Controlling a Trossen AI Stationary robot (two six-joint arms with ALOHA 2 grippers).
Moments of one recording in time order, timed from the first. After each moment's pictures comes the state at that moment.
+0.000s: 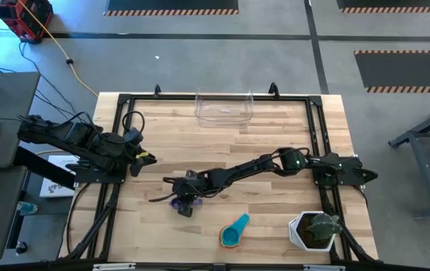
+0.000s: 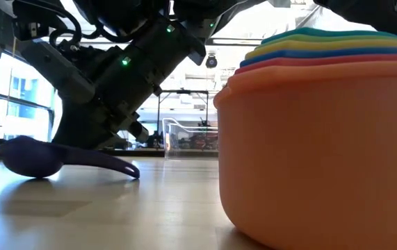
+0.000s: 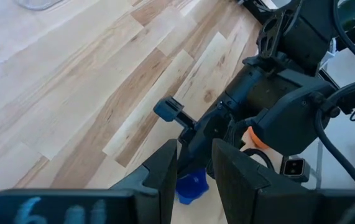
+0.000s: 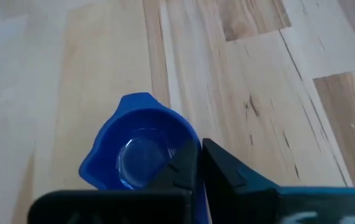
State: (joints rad) left arm -0.28 0.67 0.84 -0.87 -0.23 -0.89; right arm 0.20 2.50 2.01 -0.33 0.01 0.37
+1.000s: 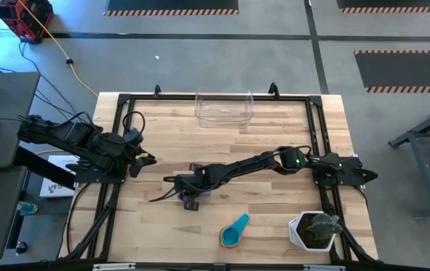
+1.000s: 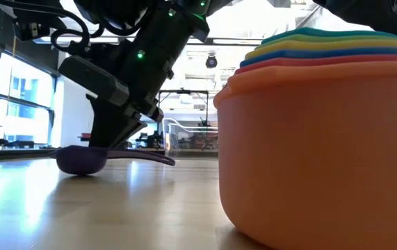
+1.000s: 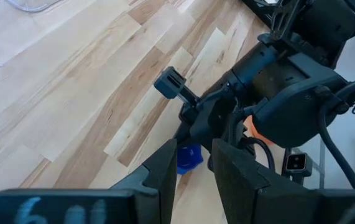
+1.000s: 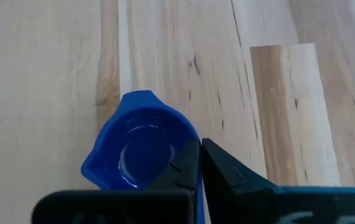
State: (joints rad) left arm -0.28 0.67 0.84 -0.88 -0.22 -0.86; right arm 0.18 2.50 2.13 -0.67 0.10 0.22
